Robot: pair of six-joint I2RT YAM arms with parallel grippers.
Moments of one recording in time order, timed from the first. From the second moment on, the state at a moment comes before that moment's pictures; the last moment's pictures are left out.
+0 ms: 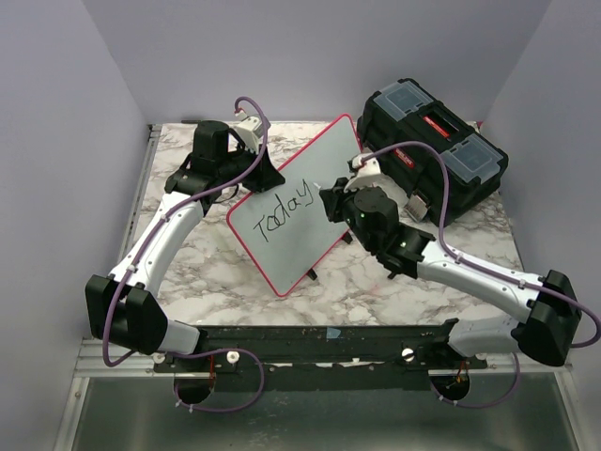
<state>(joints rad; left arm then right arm) -0.30 1.40 1.30 -0.39 0.61 -0.13 0.92 1.28 0.96 0.13 0.49 0.34</state>
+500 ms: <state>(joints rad) -0.30 1.40 1.30 -0.39 0.61 -0.13 0.86 1.40 1.10 0.14 0.50 0.30</state>
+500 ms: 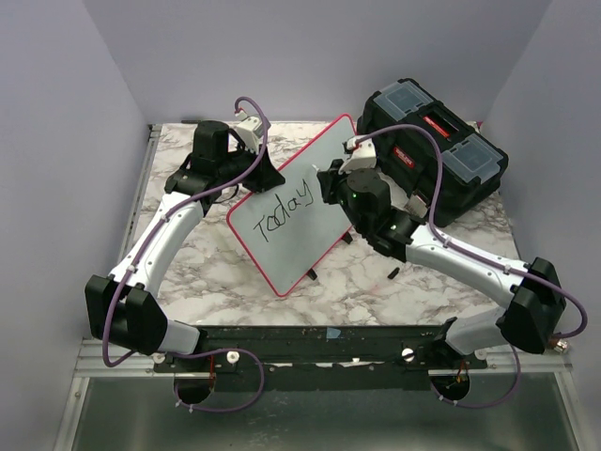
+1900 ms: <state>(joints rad) -0.30 1.39 1.30 -0.39 0.61 -0.13 0.84 1.26 1.07 0.12 0.42 0.35</state>
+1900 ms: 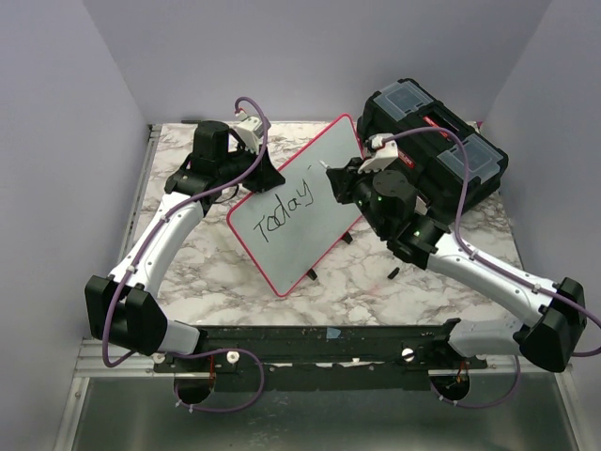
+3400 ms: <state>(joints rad) -0.31 1.39 1.30 -0.40 0.61 -0.13 0.80 1.43 1.14 0.06 0.40 0.34</state>
